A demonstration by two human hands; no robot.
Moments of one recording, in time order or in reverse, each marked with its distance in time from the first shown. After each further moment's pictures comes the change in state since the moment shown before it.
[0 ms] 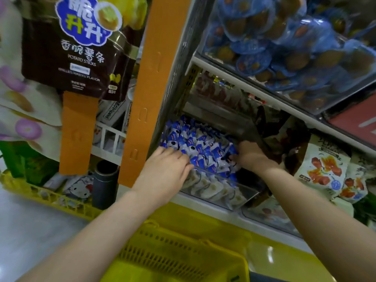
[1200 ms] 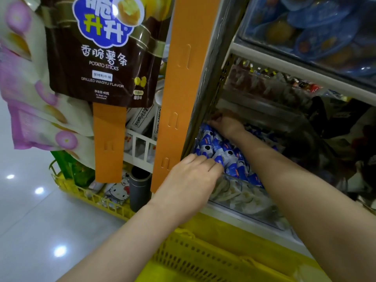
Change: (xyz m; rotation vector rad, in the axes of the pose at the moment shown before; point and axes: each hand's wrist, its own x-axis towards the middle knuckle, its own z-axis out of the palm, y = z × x) left_hand 0.000 -0.016 -0.007 0.068 0.089 0.186; right_hand 0.096 -0.132 0.036 0.460 0.066 -0.445
